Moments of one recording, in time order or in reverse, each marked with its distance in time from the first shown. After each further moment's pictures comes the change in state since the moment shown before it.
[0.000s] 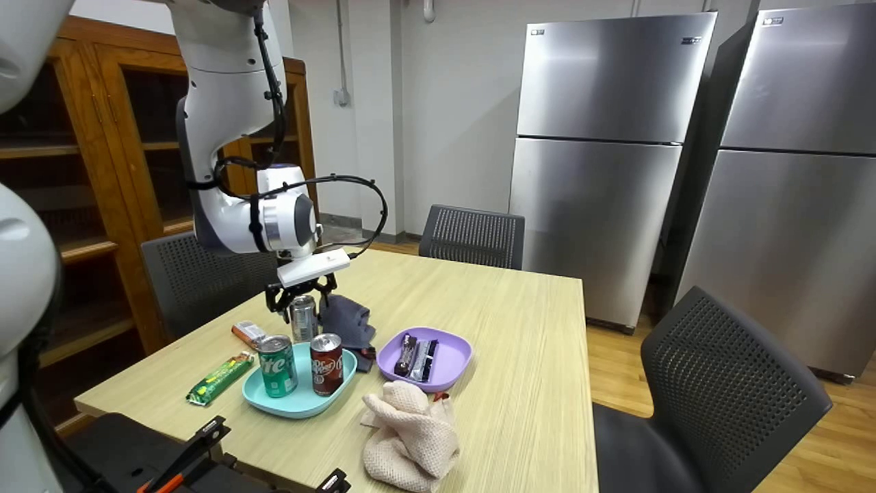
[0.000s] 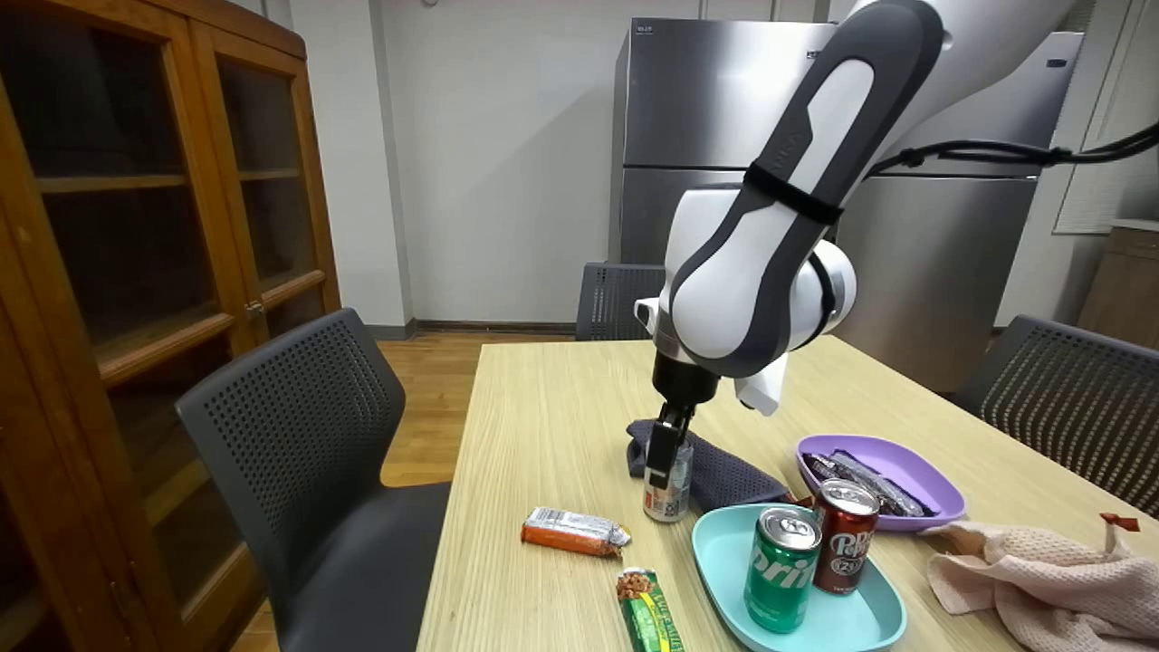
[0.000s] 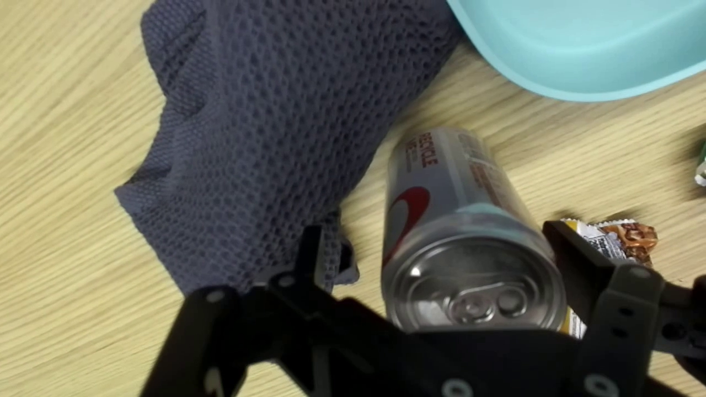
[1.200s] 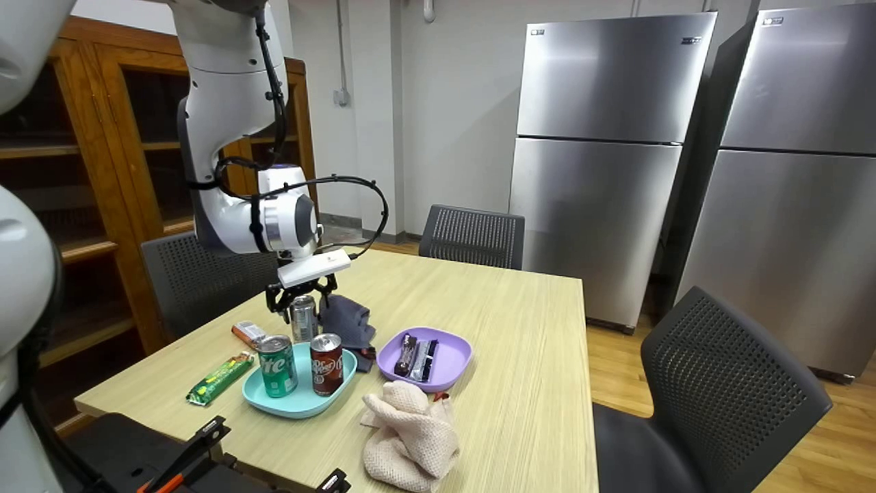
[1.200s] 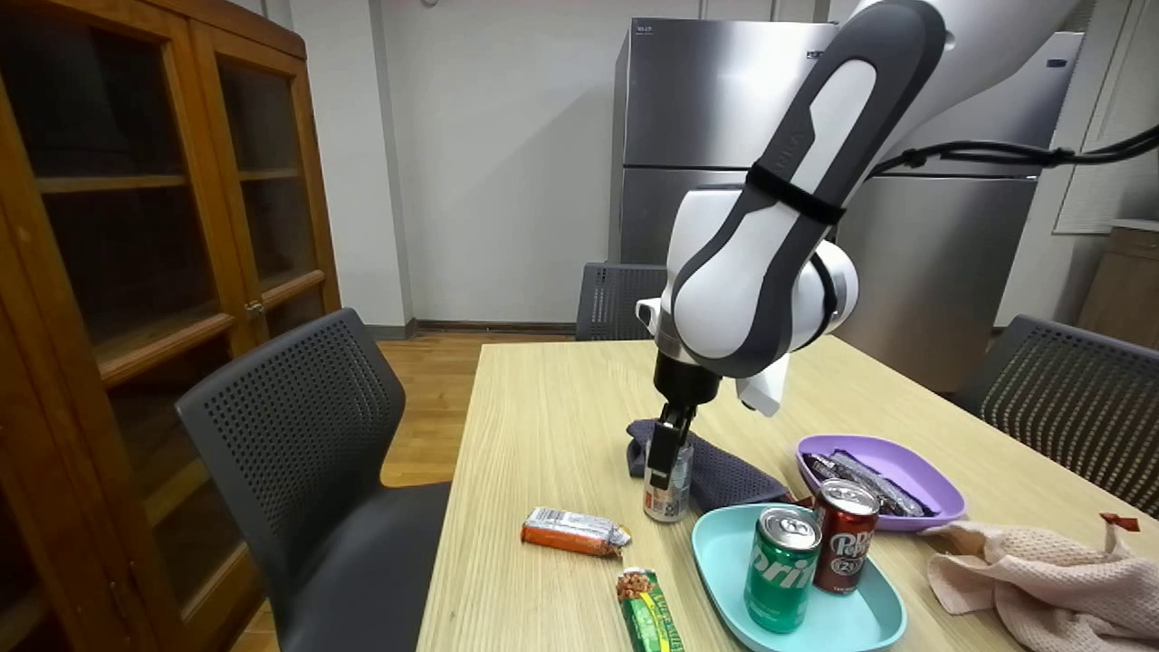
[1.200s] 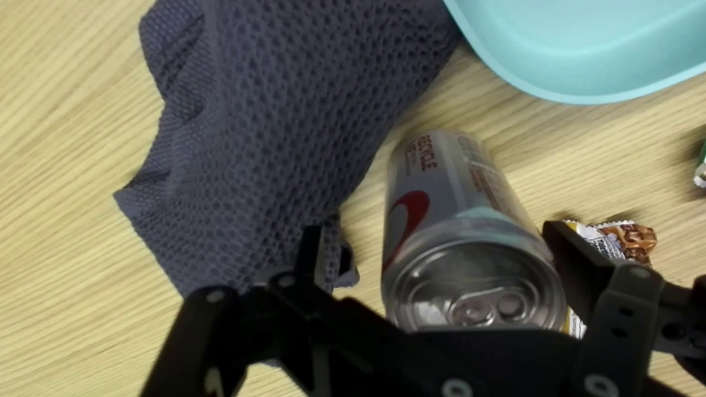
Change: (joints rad) arm -0.010 0.001 0.007 -0.002 0.000 0.001 0.000
